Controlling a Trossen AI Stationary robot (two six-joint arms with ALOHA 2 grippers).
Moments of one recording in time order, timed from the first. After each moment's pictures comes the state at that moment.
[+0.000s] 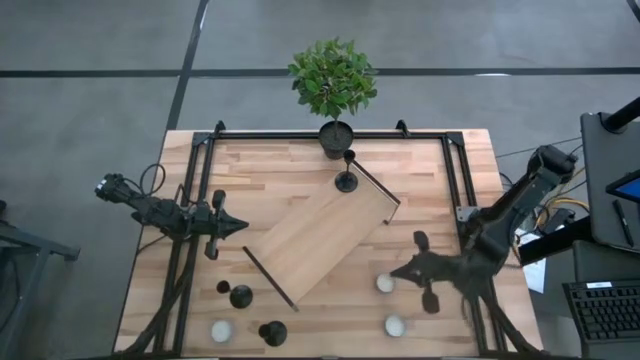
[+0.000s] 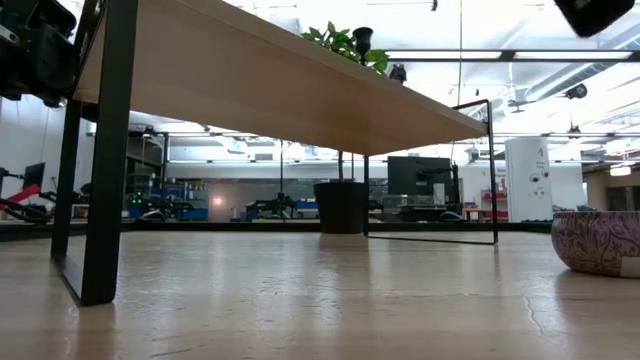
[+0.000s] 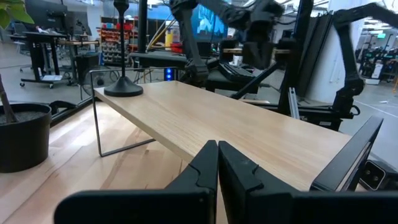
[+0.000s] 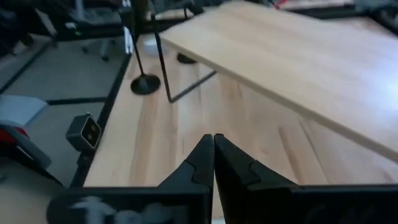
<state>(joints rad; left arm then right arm) -0.48 0.04 0.04 -0.03 -0.47 -0.08 0.85 1.11 0.70 -0.15 0.71 0.53</state>
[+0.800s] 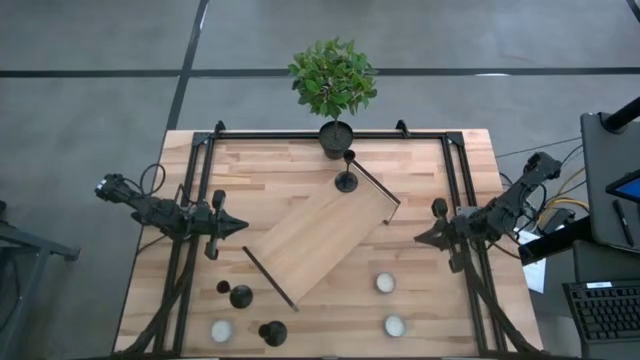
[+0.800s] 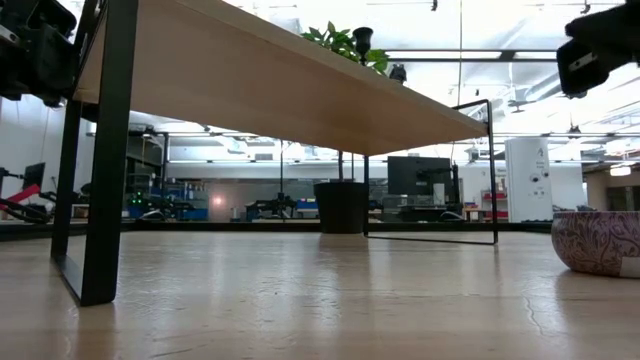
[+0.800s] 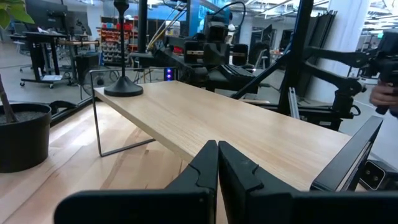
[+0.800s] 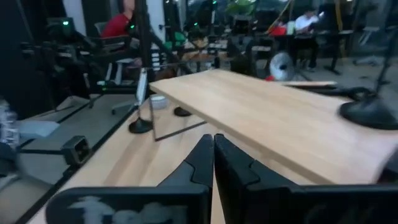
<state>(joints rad) -0.48 0.04 0.04 -0.03 -0.47 -0.08 0.72 0.21 0.16 -0.02 0.57 0.11</state>
